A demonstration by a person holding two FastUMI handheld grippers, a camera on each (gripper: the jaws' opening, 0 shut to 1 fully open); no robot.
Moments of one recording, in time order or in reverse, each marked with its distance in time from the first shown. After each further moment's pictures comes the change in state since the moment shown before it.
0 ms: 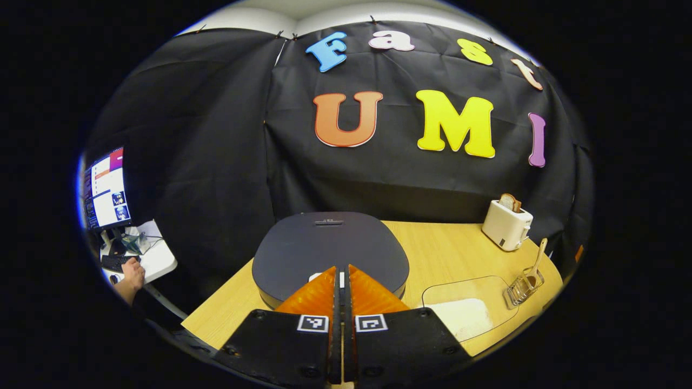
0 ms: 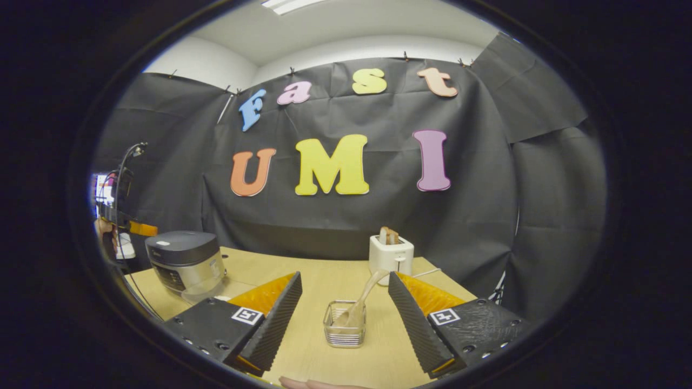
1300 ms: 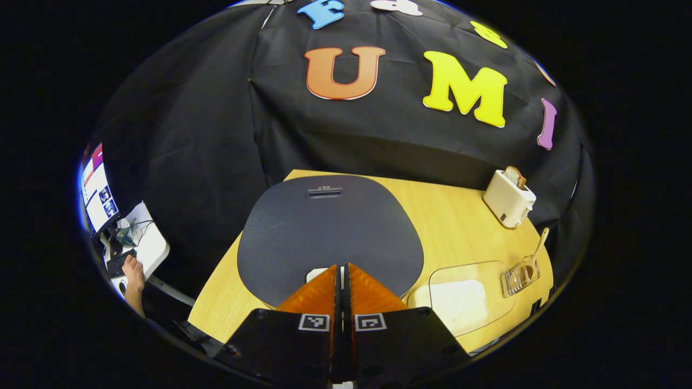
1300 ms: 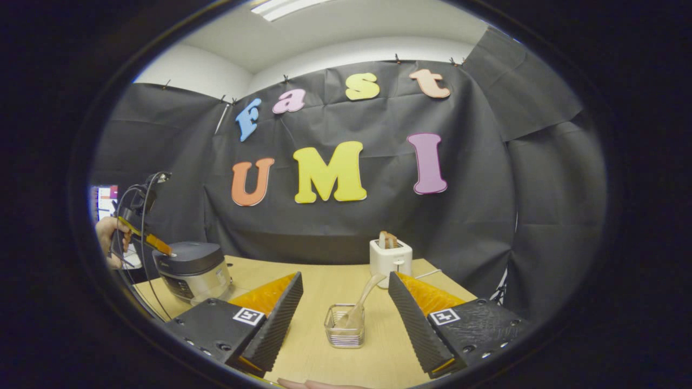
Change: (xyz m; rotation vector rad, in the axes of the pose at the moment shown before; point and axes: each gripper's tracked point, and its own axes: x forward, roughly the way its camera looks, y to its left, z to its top) left arm 0.021 0.005 -0.008 -0.021 0.288 -0.016; right arm -0.017 -0.013 0.019 0.050 -0.031 0.009
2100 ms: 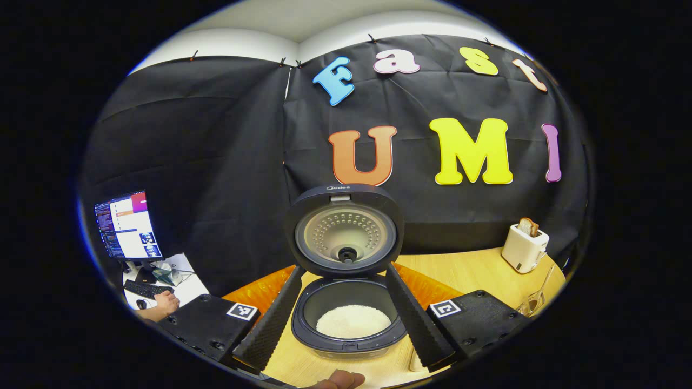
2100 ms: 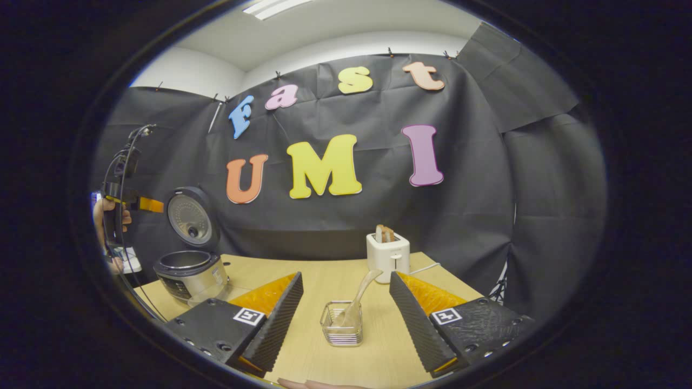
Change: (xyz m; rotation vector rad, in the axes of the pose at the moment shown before) left arm -0.085 0.002 0.097 0.059 -0.463 0.196; right arm 0.012 -0.007 -0.013 0.023 0.050 -0.016
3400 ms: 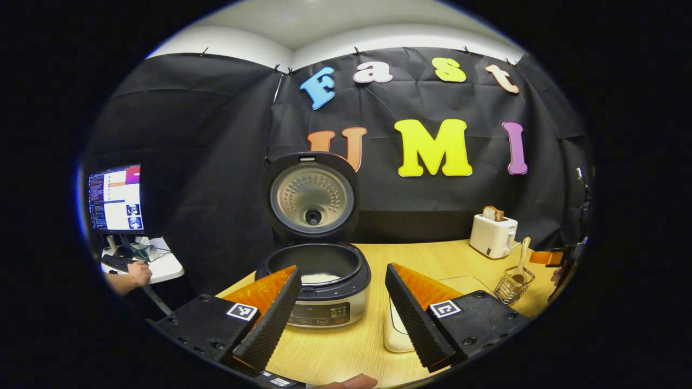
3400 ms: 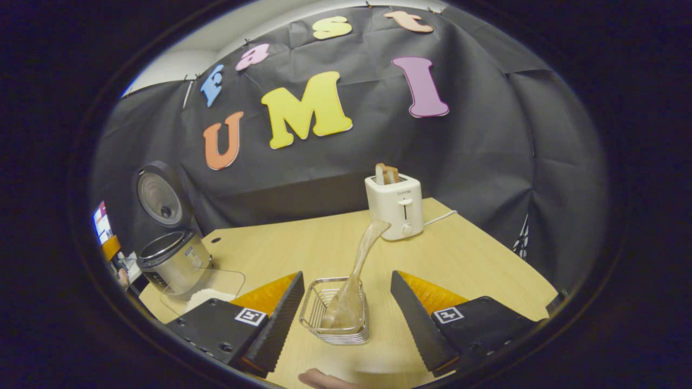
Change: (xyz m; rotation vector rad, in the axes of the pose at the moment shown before) left arm -0.072 -0.061 -0.104 -0.035 -0.078 -0.148; right arm 0.118 -0.016 -0.090 0.122 0.295 -0.001
